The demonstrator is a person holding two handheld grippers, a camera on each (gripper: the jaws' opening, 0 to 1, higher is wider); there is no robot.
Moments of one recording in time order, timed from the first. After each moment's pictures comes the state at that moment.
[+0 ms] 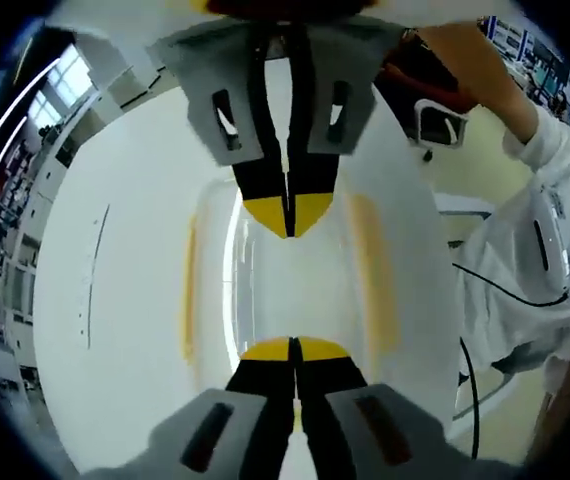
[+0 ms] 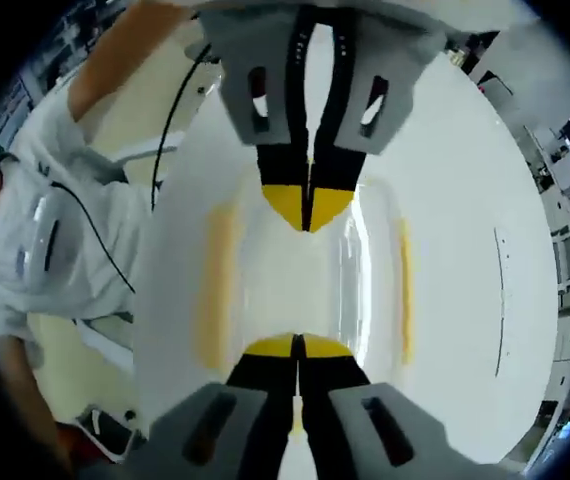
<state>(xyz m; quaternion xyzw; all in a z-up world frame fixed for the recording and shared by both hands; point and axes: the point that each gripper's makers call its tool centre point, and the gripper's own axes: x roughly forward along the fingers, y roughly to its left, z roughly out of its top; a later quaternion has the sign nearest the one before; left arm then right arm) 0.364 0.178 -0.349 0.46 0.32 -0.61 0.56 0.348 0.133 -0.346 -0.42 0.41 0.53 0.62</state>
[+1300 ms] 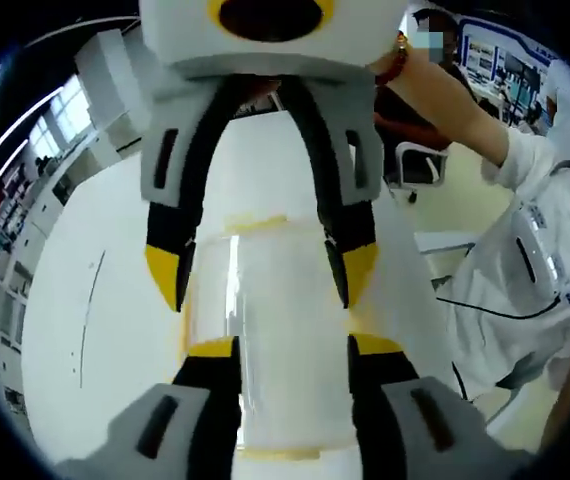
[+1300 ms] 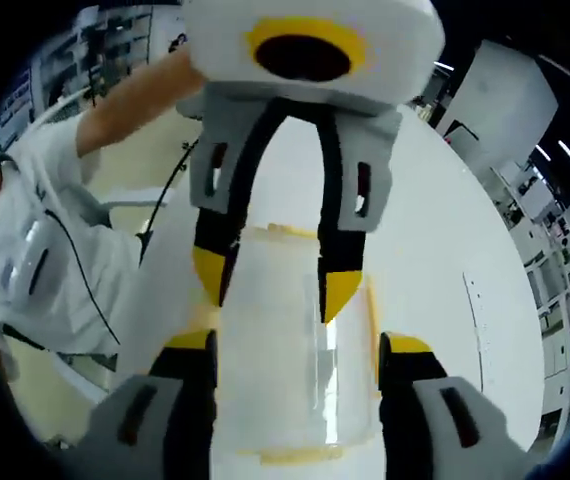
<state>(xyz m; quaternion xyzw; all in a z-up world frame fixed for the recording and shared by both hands) 0.349 0.155 -0.320 0.38 0.24 -0.69 0.57 0.363 0.156 -0.319 -0.38 0.29 0.54 0.69</state>
